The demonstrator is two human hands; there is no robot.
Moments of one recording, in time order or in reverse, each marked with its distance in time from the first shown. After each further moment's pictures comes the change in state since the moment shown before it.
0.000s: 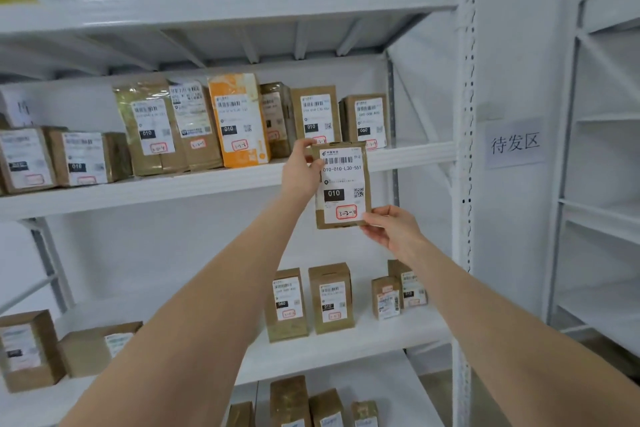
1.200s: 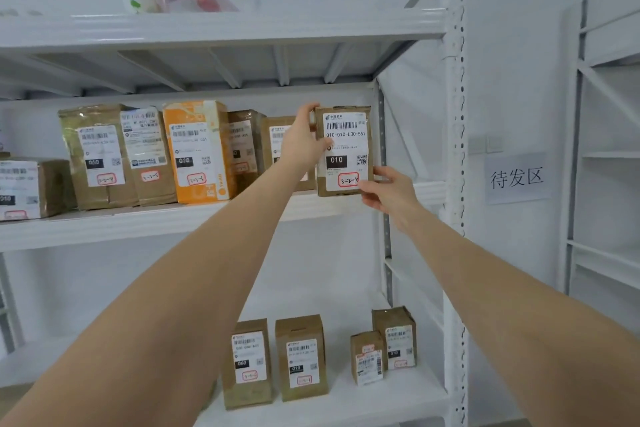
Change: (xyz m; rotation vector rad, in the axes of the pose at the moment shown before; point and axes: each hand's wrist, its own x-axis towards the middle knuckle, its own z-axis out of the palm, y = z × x) left_hand 0.111 0.072 0.070 0.117 0.005 0.187; right_hand 0.117 -0.112 -0.024 -0.175 -0.019 -0.293
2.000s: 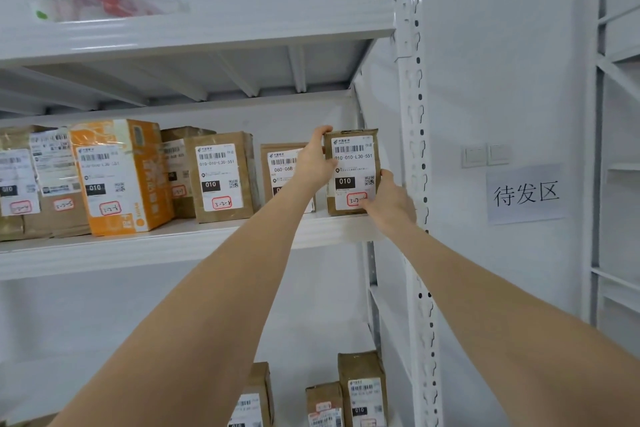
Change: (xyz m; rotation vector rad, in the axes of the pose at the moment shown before) left_hand 0.085 0.012 0.178 0.112 -0.009 -0.011; right_hand 0.132 0.012 -0.113 -0.944 0.130 -0.143
